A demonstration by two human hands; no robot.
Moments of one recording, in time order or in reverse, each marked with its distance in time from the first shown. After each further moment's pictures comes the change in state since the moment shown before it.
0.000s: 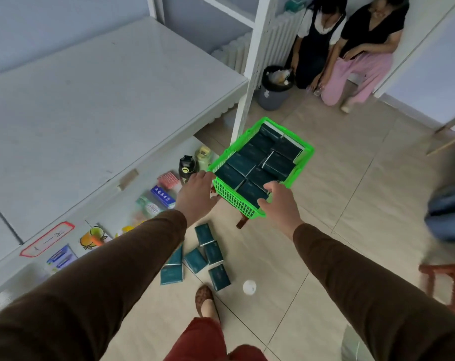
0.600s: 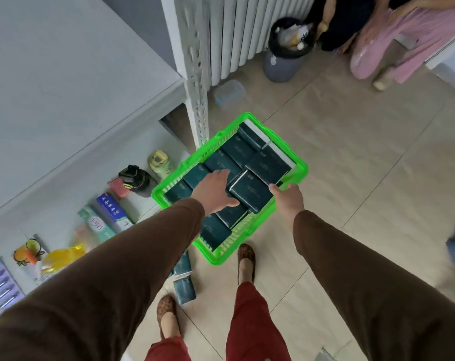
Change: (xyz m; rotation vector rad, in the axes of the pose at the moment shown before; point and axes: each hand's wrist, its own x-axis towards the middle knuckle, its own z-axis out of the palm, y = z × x) left_hand 0.299 0.091 0.158 -0.108 -0.378 -0.211; right_hand 0.311 0.183 -0.023 0.389 -0.112 0.573
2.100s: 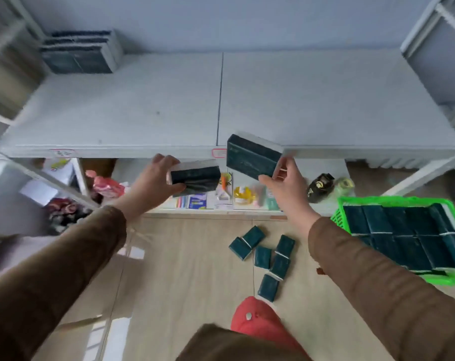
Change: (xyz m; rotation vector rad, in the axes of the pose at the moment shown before) left_hand -0.685 -0.307 -0.054 -0.214 0.866 -0.639; right_hand -0.534 -0.056 0.248 -0.018 -0.684 -1.067
